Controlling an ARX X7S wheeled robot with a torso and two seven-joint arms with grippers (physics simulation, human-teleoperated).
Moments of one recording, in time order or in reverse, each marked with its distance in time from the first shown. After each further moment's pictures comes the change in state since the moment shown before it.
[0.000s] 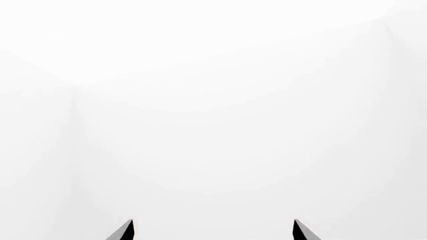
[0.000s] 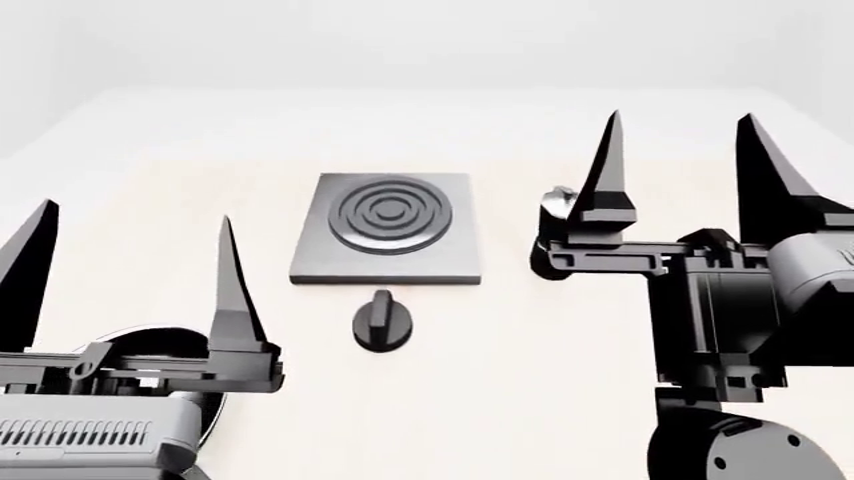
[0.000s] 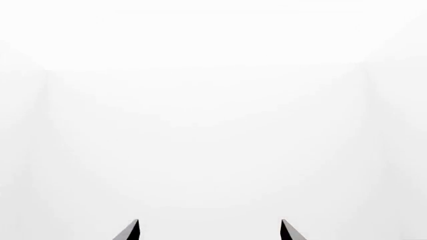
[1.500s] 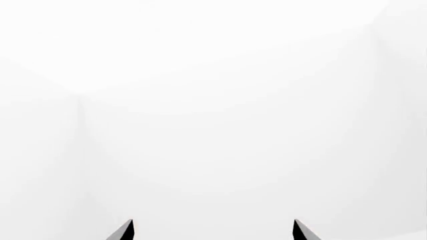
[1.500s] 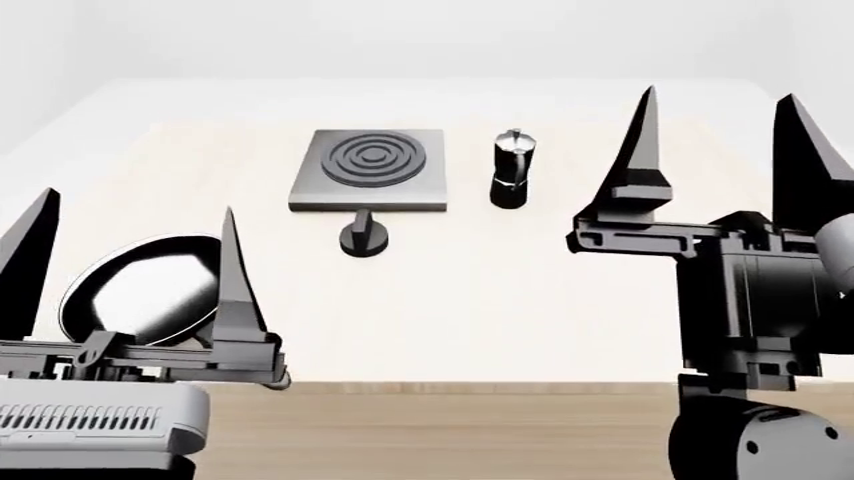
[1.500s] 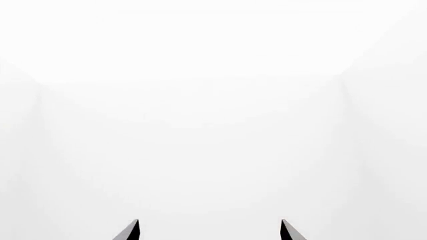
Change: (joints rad) left arm -0.039 0.009 0.010 -0.001 0.046 -0.028 0.031; right arm 0.045 -0.052 0.084 -0.028 -0.024 0.070 -0.064
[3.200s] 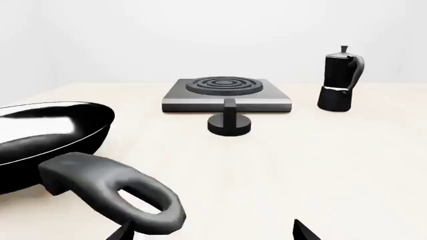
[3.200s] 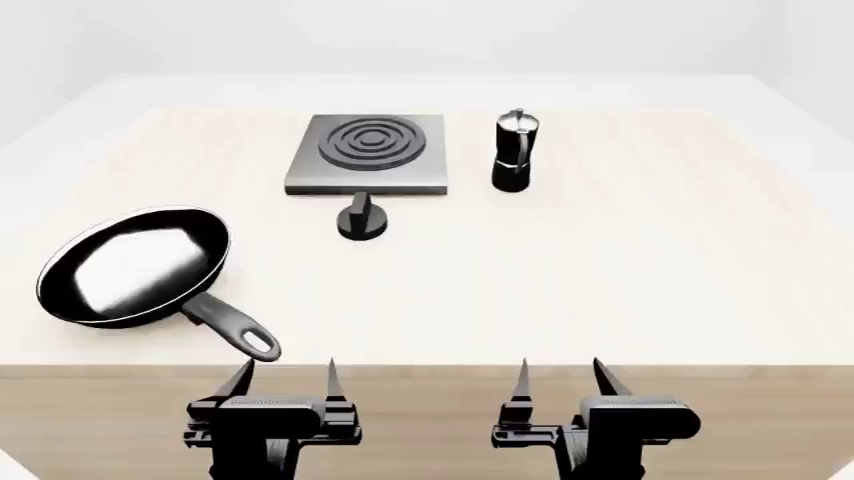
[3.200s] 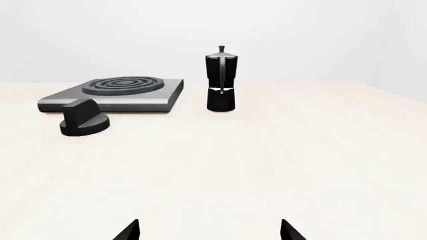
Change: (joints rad) left arm 0.070 0.022 0.042 -1.042 -0.220 0.502 -0.170; right arm -0.413 -0.141 0.003 0.876 -0.199 -0.623 -0.203
